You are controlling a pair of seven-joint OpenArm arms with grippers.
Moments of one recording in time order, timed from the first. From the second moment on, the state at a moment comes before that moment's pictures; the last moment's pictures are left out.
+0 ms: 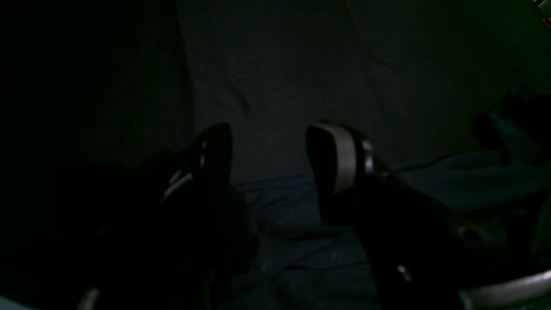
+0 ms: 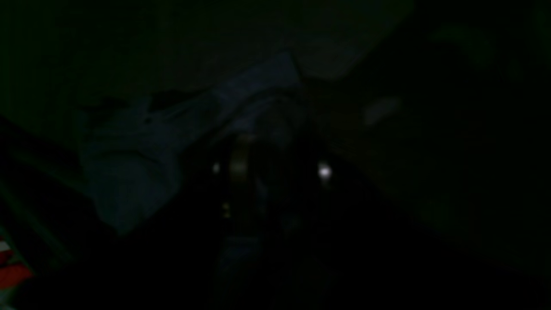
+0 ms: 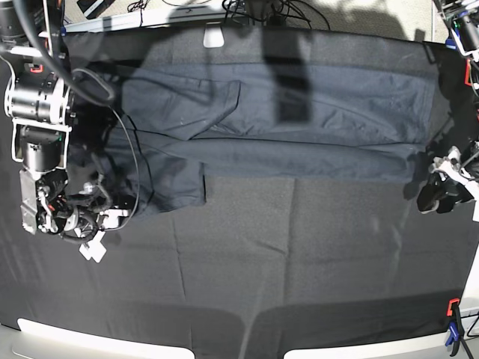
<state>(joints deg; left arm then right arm) -1.6 -21.9 -28.2 85.7 -45.6 -38.9 48.0 38.2 22.5 2.7 30.7 31.3 36.8 -62.0</state>
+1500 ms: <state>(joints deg) -1.6 -19.4 -28.2 85.7 -44.8 -38.9 48.4 35.9 22.6 -0.1 36.5 24.1 36.9 -58.5</state>
